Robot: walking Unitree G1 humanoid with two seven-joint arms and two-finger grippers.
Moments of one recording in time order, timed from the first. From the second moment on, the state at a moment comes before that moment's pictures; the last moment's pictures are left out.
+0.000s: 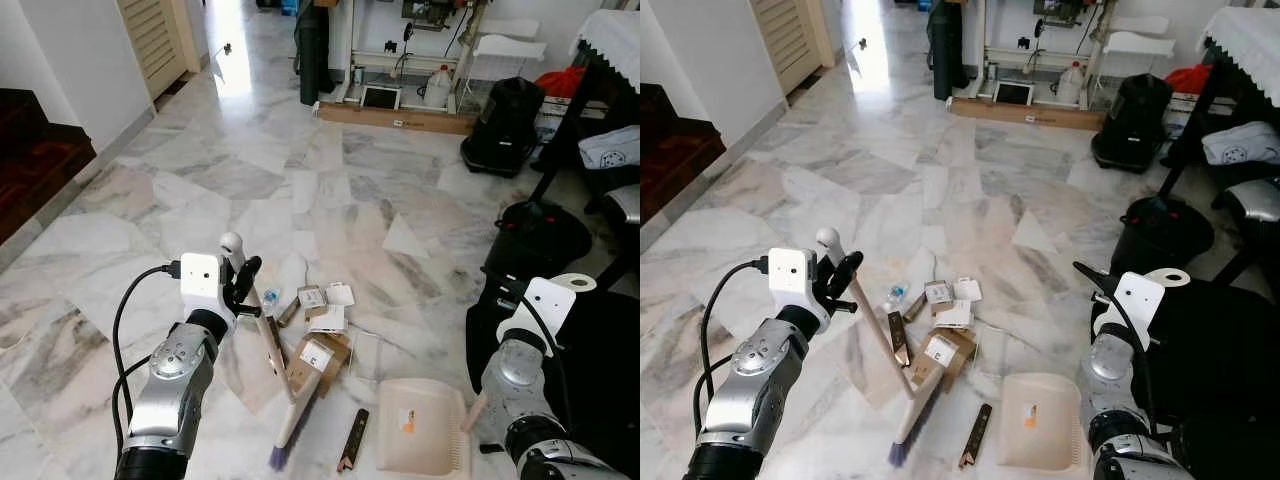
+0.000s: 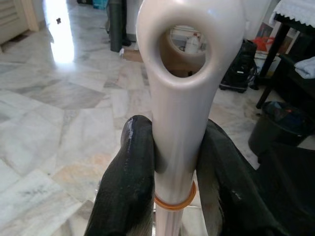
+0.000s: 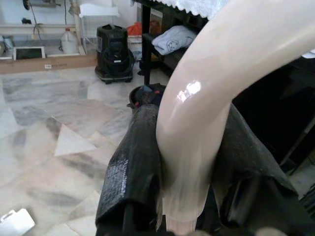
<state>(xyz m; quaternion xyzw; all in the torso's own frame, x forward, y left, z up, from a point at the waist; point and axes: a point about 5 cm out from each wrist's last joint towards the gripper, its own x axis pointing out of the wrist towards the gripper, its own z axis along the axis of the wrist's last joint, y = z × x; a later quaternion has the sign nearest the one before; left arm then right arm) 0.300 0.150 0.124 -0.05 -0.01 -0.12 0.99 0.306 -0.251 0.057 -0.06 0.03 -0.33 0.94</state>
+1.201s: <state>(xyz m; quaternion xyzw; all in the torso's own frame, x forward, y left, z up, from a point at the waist) 0.311 0.147 0.105 -0.10 0.03 -0.08 0.99 0.292 -0.247 0.039 -0.07 0.06 -0.31 0.95</state>
